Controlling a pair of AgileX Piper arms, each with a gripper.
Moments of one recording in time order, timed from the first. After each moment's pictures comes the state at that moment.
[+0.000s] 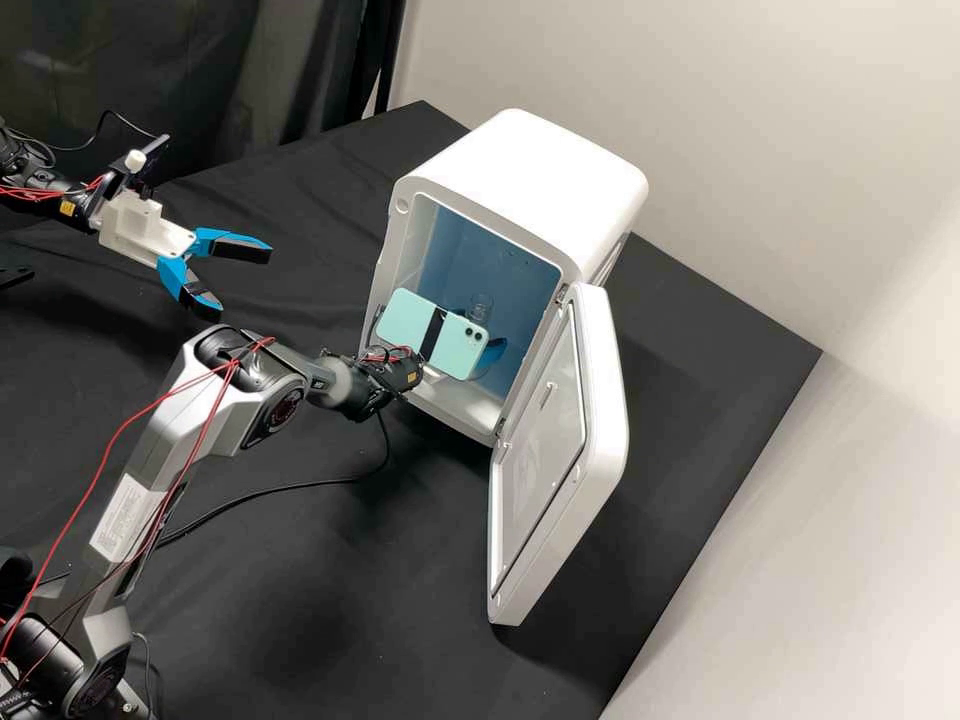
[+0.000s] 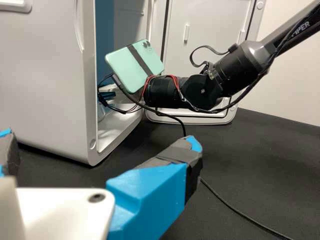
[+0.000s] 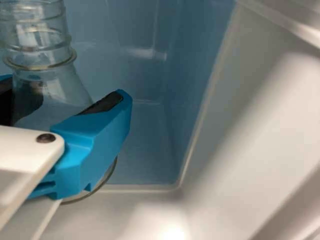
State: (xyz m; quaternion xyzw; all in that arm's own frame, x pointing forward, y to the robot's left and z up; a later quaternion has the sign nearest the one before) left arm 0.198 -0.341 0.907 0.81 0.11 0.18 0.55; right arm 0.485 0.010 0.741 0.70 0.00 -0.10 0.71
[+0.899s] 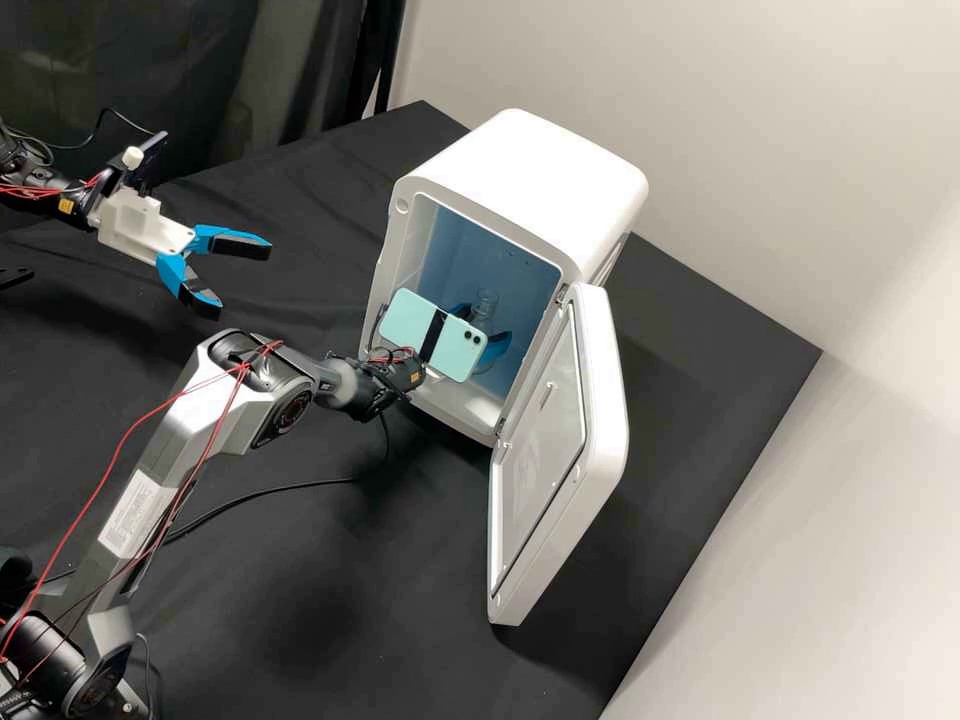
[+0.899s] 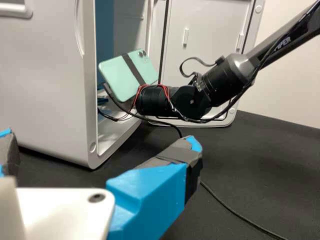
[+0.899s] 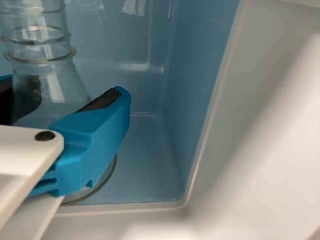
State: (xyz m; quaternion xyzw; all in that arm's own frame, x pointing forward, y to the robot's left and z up) left arm 0.197 -0.344 0.909 0.81 0.10 0.19 0.54; right arm 0.498 0.002 0.730 0.70 0.00 -0.10 0.71
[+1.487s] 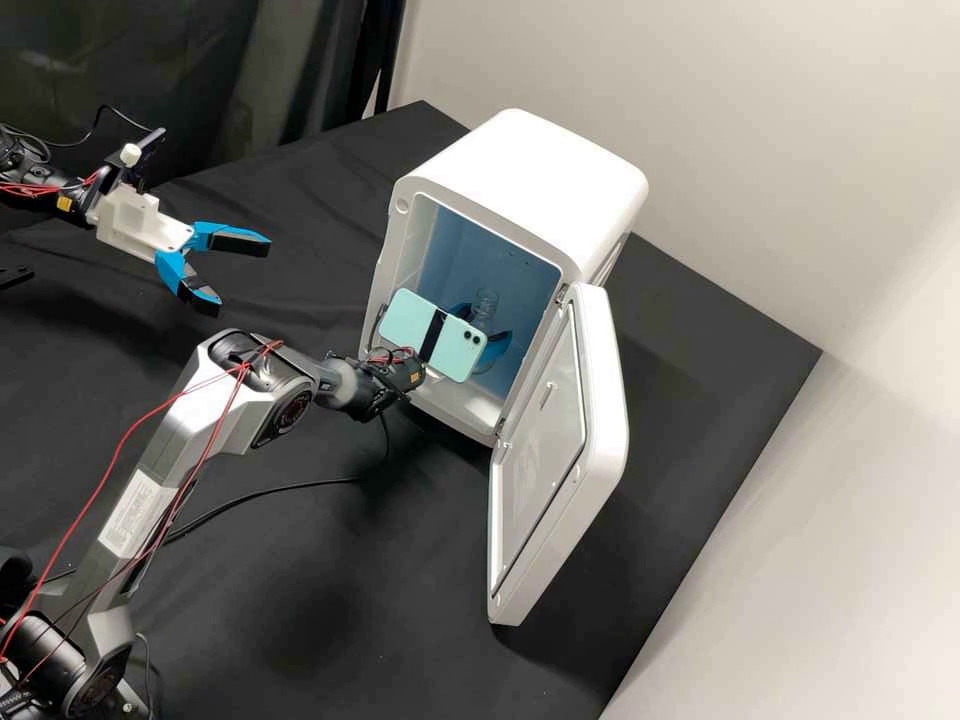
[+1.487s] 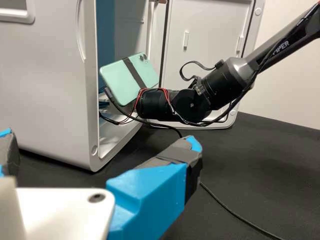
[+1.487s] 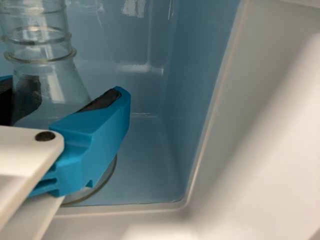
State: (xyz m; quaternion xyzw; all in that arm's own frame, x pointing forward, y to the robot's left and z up) left arm 0.196 -0.347 0.910 0.81 0.10 0.19 0.54; right arm 0.498 0.002 0.730 0.69 0.00 -0.10 0.71
